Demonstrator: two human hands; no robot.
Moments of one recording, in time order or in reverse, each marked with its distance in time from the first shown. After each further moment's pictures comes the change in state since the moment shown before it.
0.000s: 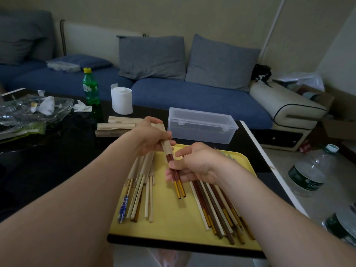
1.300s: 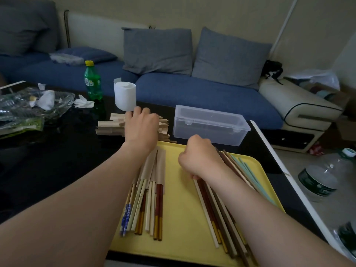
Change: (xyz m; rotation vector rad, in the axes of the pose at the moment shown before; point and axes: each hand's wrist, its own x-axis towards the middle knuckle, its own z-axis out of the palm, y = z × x) left_hand 0.049 -0.023 -0.018 1.526 0.660 0.516; right_hand 0.063 0.001 0.010 -0.863 0.409 -0.227
